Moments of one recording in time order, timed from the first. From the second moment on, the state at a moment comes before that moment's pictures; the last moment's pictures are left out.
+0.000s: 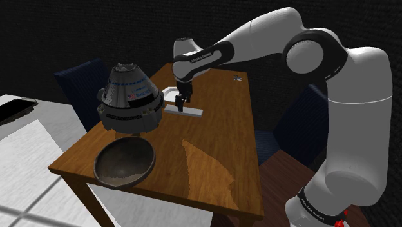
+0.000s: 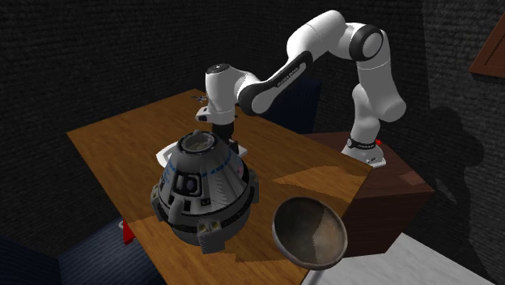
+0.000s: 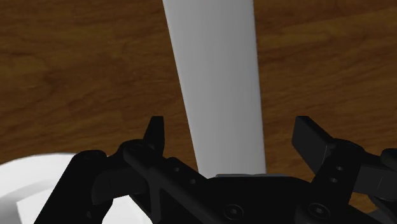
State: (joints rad) arm 0.10 0.46 0.12 -1.62 -0.08 2.09 -0.30
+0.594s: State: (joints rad) arm 0.11 0.50 0.12 -1.65 -0.09 2.15 -0.29
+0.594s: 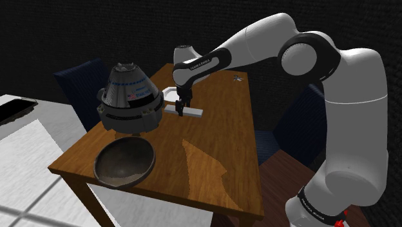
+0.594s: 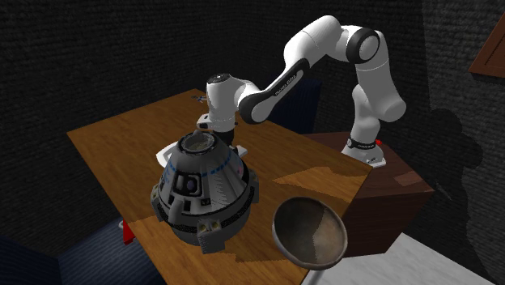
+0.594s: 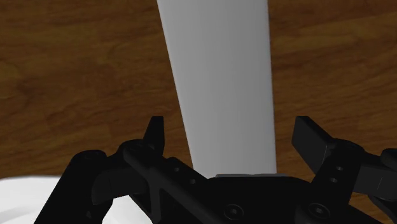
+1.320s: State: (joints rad) arm 0.11 0.50 0.12 -1.65 -0.09 2.15 -0.29
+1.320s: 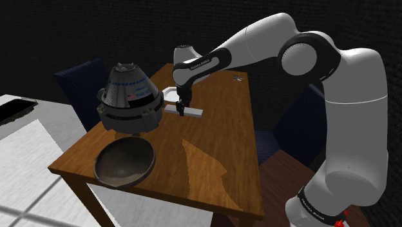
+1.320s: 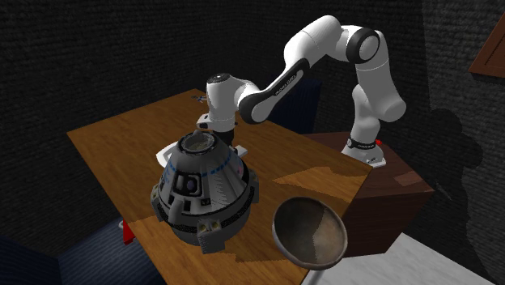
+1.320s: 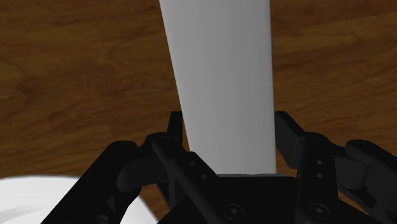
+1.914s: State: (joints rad) arm 0.10 0.46 0.12 -1.62 -0.08 2.09 -0.30
